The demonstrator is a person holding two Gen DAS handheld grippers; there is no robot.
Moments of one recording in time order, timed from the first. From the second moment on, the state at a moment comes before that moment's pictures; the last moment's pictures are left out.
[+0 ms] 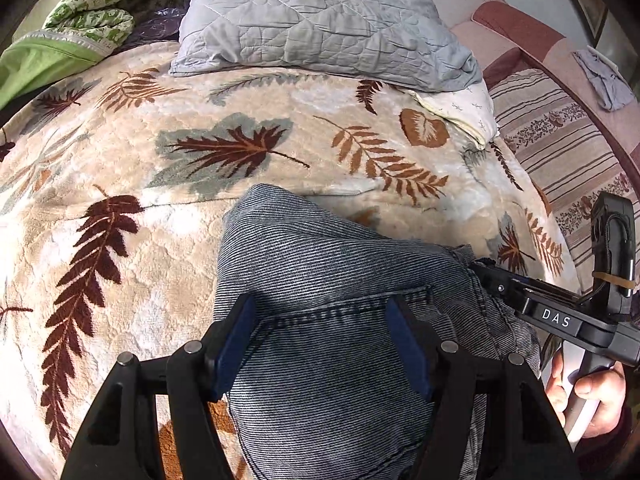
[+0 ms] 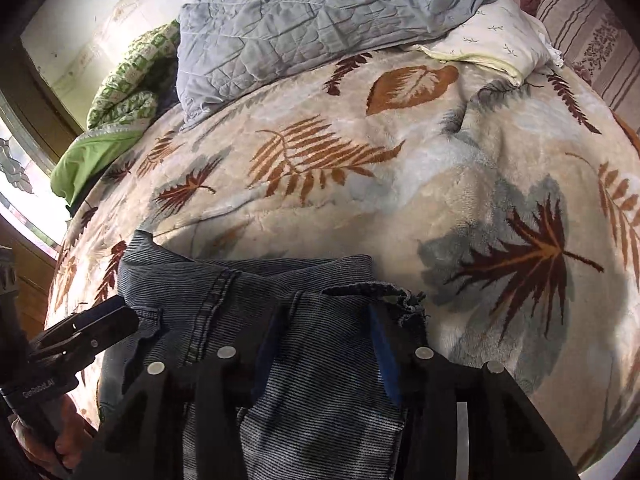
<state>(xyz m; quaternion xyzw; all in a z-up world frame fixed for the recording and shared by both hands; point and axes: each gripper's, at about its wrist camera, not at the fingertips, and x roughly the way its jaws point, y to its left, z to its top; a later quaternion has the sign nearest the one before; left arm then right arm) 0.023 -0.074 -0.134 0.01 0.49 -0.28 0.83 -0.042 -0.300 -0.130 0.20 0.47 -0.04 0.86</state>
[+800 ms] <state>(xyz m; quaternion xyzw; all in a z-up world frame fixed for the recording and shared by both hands) -0.019 -0.030 -0.094 0.07 0.39 -0.20 0.90 -0.119 -0.255 -0.082 0.17 0.37 0.00 0.91</state>
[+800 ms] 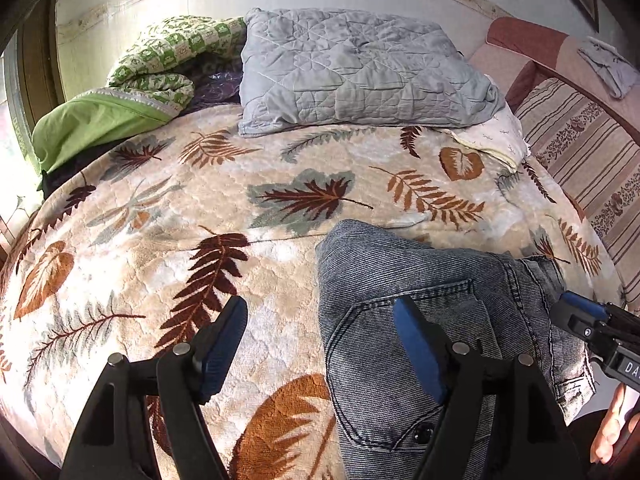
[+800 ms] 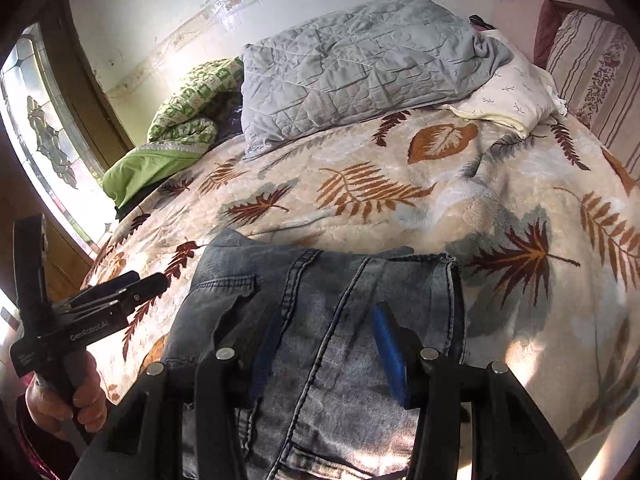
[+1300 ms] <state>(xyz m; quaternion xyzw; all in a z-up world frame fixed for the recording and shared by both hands) -0.051 -0.048 -0.135 0.13 0.42 -0.20 0.88 -0.129 -0.246 -0.115 0.16 0.43 -0.02 0.89</state>
